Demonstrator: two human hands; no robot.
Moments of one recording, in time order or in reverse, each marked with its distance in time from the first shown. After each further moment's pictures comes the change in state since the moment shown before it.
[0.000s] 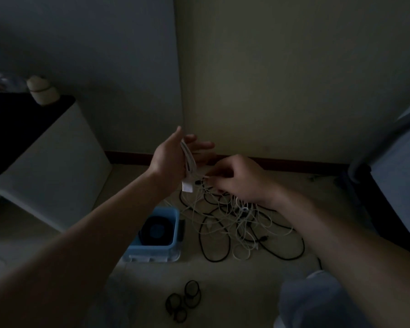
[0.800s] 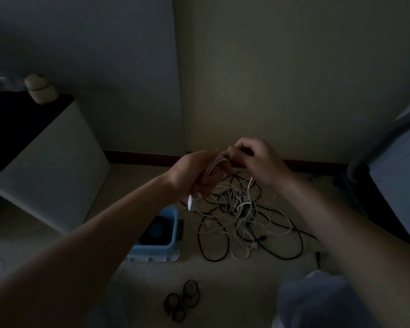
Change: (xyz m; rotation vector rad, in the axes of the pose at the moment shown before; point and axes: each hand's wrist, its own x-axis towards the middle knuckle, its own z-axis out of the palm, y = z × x) left_hand -0.006 -0.015 0.011 0.512 -0.370 -0.150; right_hand 0.009 0.023 -0.030 0.028 0.263 -0.027
